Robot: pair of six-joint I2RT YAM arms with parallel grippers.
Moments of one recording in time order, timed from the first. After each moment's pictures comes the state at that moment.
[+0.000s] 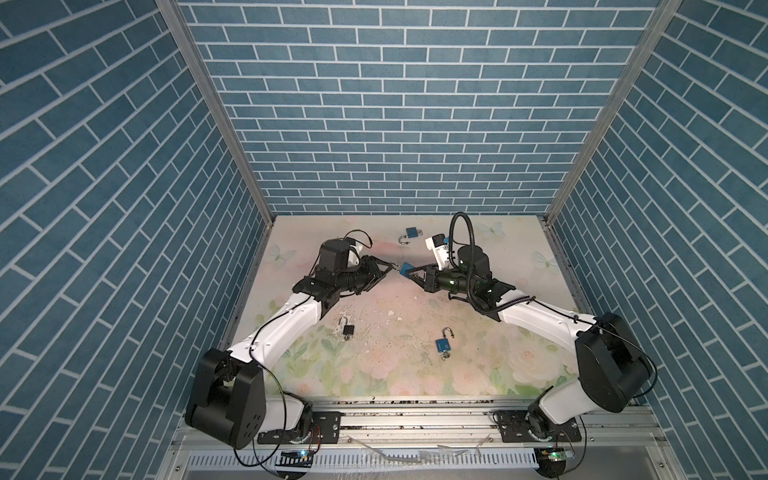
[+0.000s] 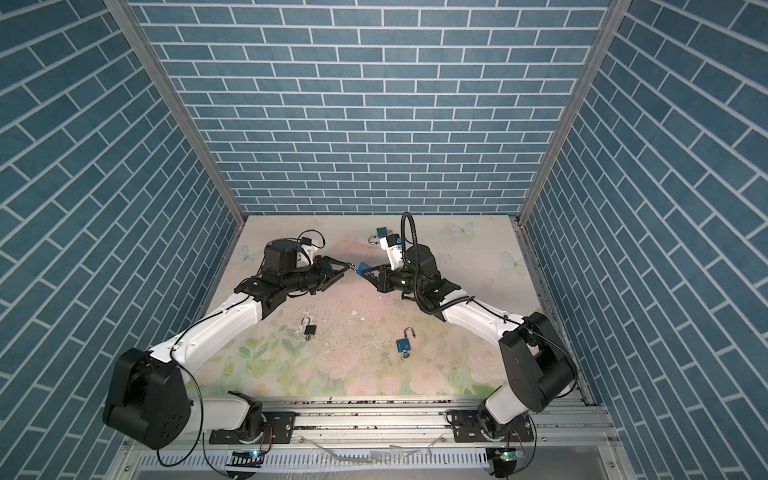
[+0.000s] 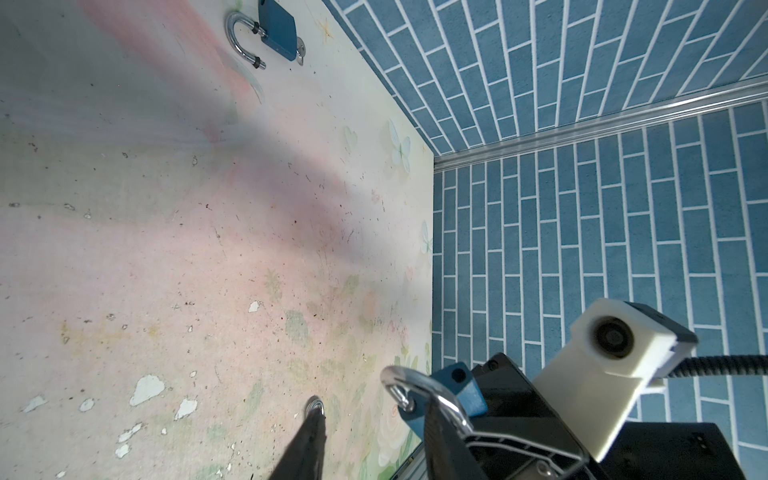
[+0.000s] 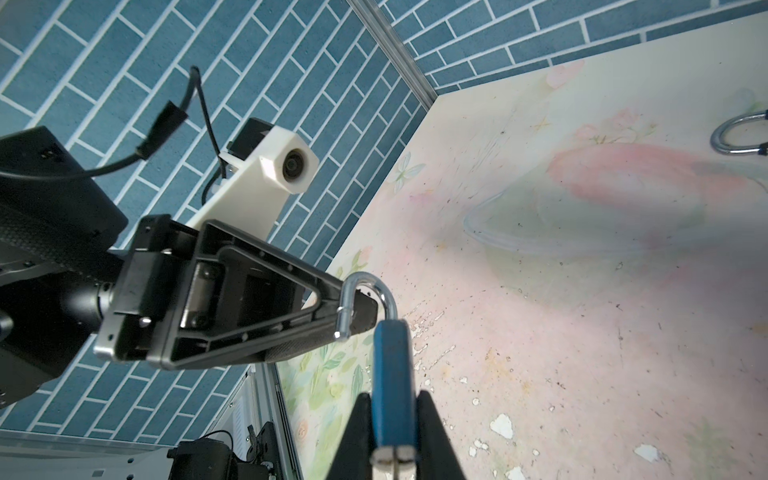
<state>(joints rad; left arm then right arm) -0.37 1.33 0.94 -0.11 0.52 -1.00 0.67 1.53 0.96 0.26 -0.54 0.58</state>
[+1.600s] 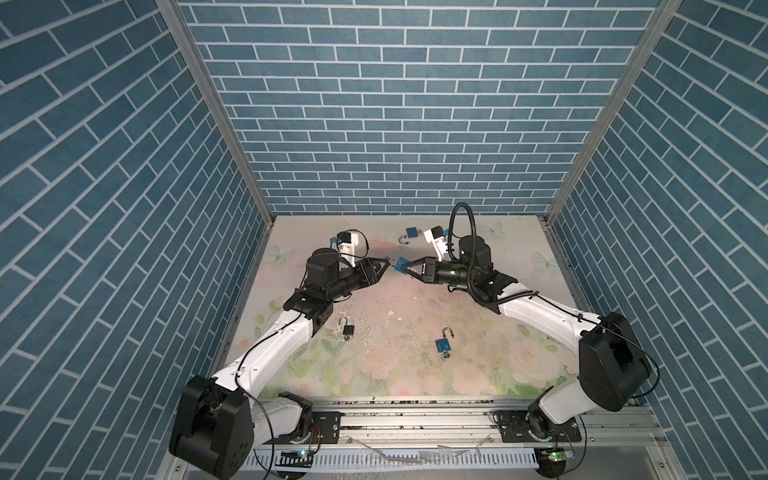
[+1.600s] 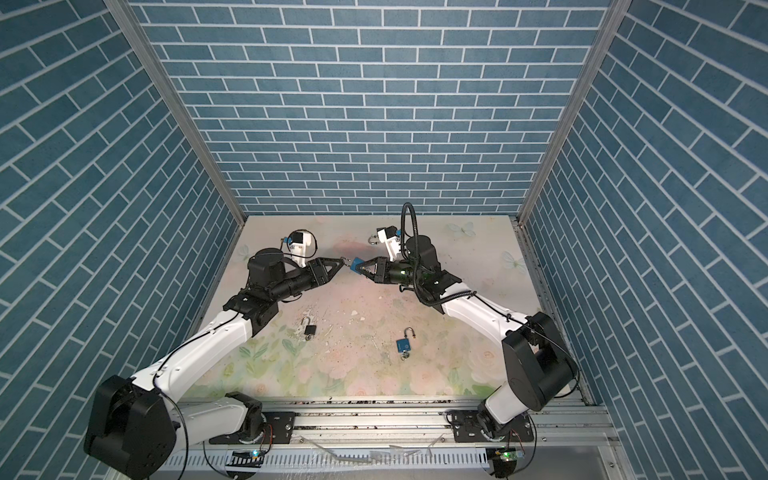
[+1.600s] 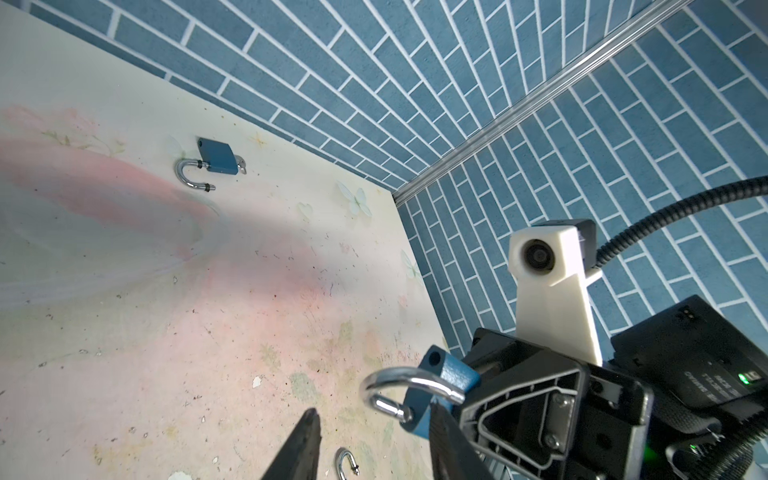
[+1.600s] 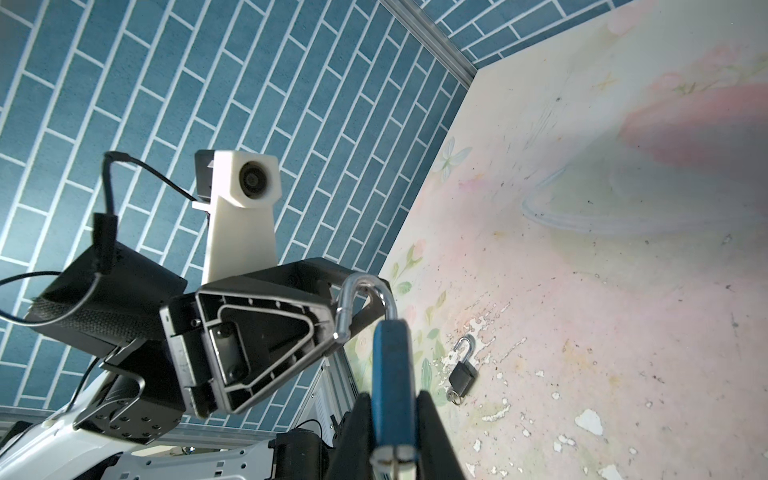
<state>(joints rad) -0.37 1.20 0.80 0.13 0.49 -0.76 0.66 1.54 1.05 0.21 -0.67 0.78</state>
